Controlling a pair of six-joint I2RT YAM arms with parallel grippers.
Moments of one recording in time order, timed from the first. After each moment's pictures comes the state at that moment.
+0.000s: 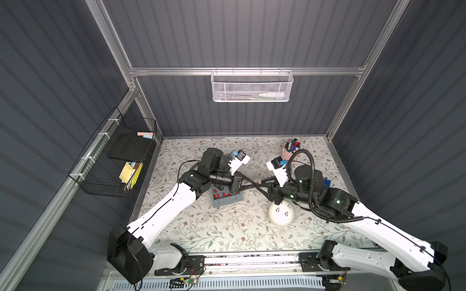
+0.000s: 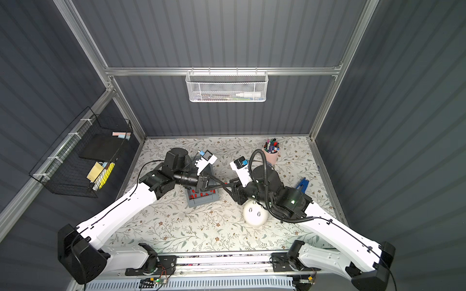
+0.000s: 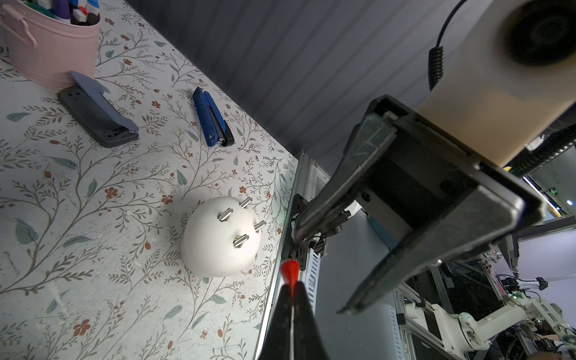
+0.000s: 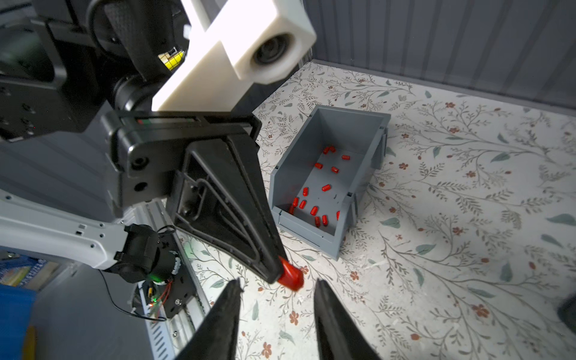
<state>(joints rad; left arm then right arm) -0.57 1.31 1.14 -0.39 1.00 -0.26 0.91 1.01 1.07 -0.47 -0.14 0.29</state>
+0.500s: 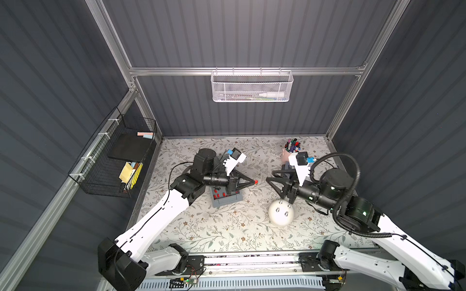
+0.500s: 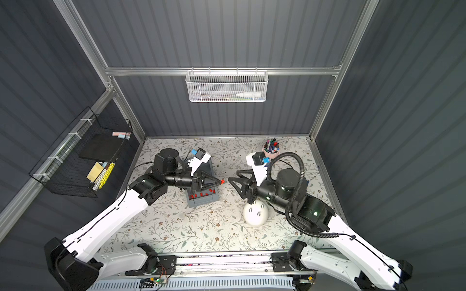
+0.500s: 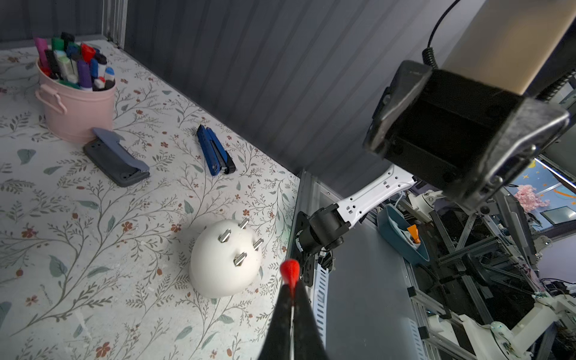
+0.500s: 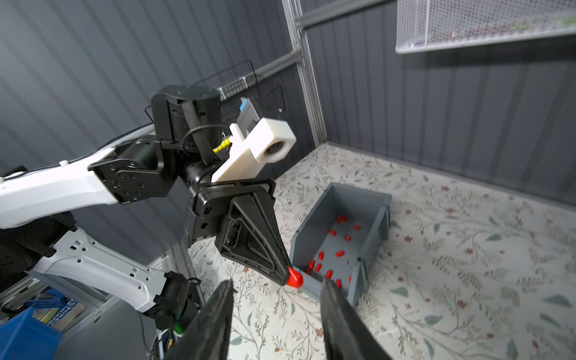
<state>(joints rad) -0.57 1.19 1.12 -0.30 0.96 -0.26 0.91 0.82 1.07 -0.32 -0.14 0.29</state>
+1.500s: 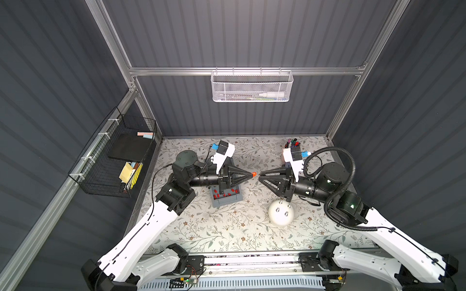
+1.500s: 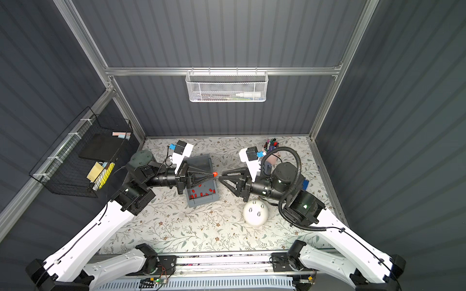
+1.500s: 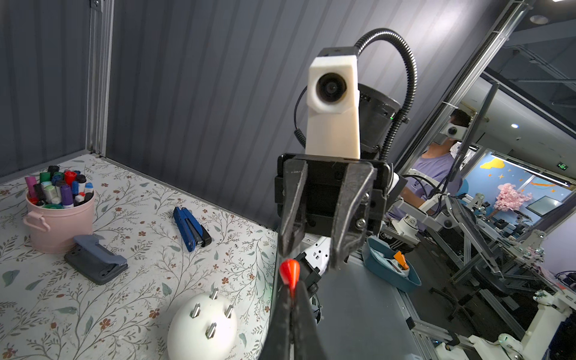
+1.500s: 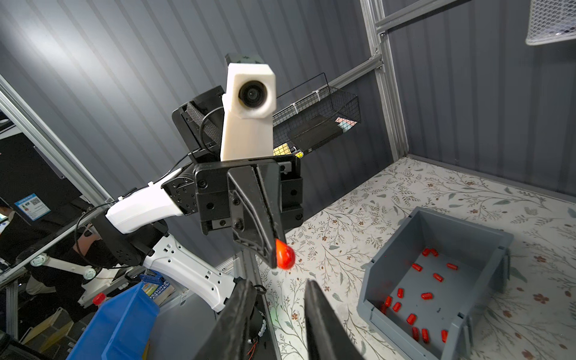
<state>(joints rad) -0.57 1.04 1.11 -0.03 1.00 -0.44 0.86 0.92 1.07 -0.12 -0.46 0.43</state>
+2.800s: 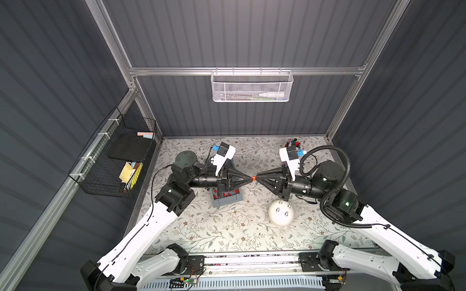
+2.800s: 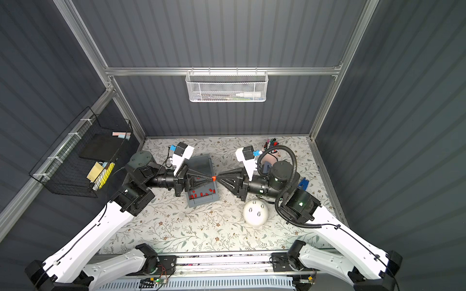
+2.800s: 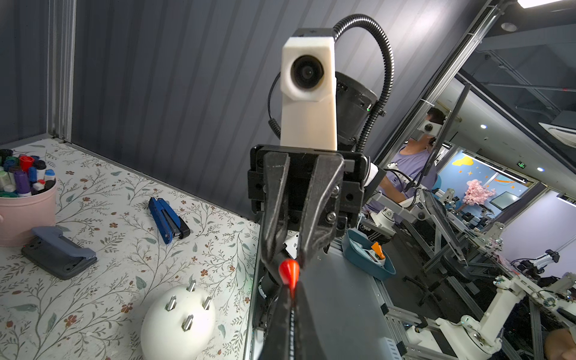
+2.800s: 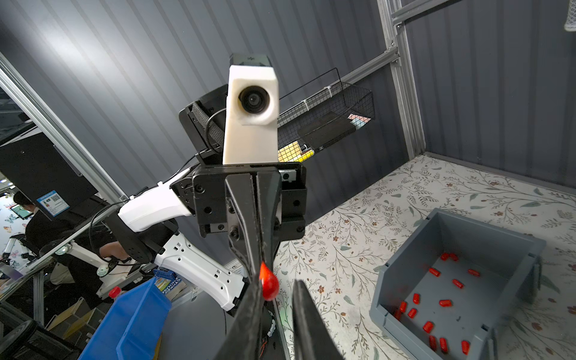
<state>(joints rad) -0.57 1.04 1.10 -0.04 1.07 -0.48 0.86 0.96 1.07 -0.08 -0.50 0.45</state>
